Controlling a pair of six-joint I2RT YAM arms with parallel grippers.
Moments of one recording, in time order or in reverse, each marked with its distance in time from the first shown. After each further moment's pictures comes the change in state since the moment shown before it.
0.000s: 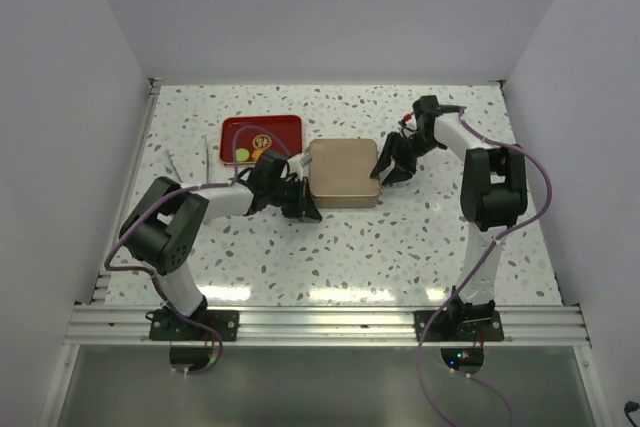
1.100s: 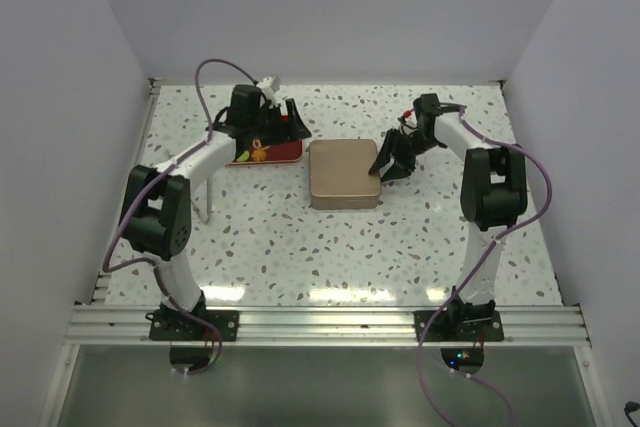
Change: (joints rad) left arm 0.206 0.085 0.517 -0.181 -0.251 0.063; right arm -0.003 0.004 0.014 0.031 -0.022 0.005
